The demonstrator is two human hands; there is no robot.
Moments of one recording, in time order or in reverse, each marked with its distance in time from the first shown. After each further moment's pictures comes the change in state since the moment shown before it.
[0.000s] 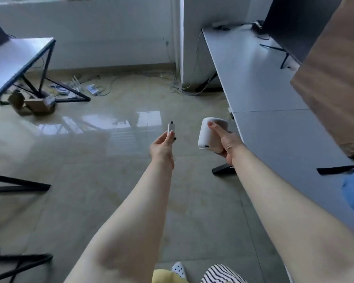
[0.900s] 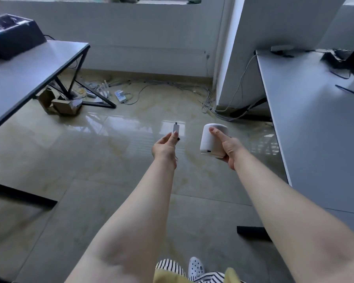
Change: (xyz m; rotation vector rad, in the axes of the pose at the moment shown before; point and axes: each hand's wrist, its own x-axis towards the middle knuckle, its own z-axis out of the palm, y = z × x) left_hand 0.310 0.177 0.105 -0.091 0.168 0.018; right_hand 0.299 -0.156 0.225 -0.137 -0.170 0.062
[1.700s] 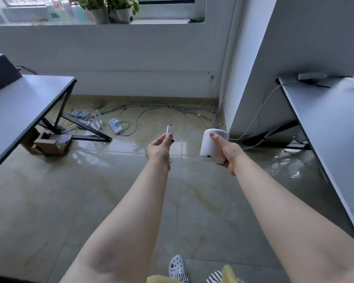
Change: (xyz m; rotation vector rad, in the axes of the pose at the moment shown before) left_hand 0.348 0.208 0.133 0.056 -0.039 0.048; right_hand 0.307 -0.182 0.194 0.039 0.054 0.033
